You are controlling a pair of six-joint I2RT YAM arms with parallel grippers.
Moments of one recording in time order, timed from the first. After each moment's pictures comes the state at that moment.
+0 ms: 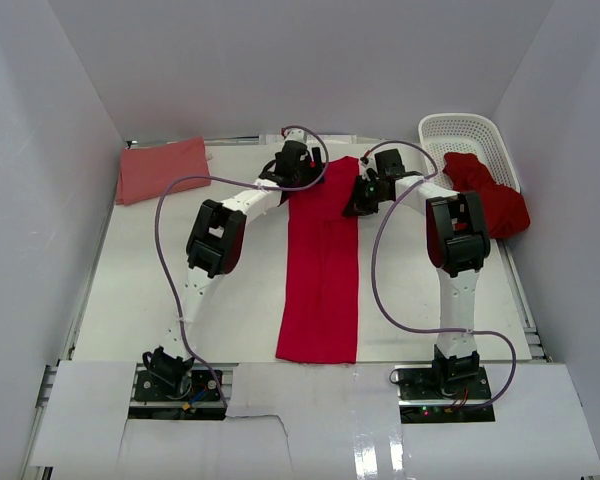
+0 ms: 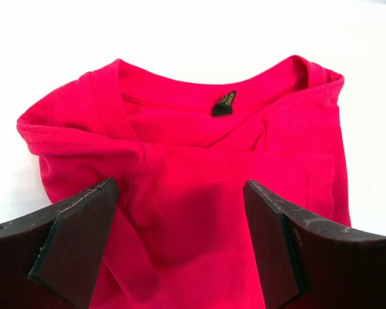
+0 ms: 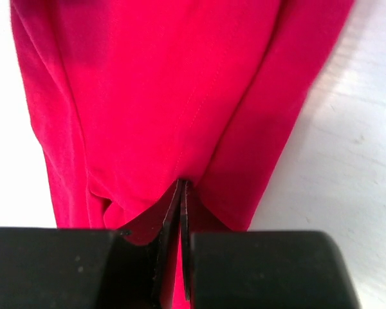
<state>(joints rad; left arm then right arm) -0.50 2.51 2.04 -0.03 -0.14 -0.42 0.26 2.21 1.58 -0.33 -0.50 0.33</state>
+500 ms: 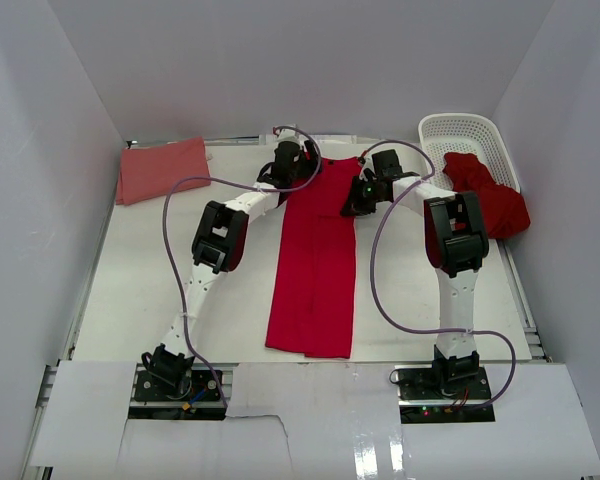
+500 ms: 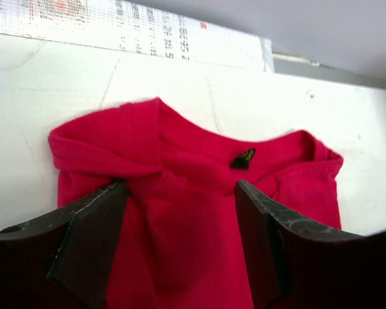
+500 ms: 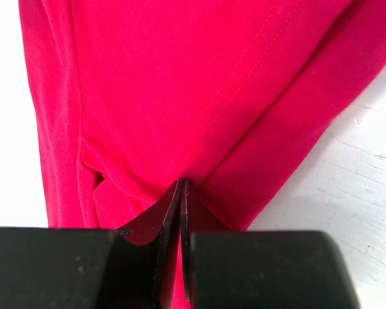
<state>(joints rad) -0.46 2.66 2.16 0.18 -0.10 -0.50 0.27 2.21 1.58 -0.31 -0.51 0.33</state>
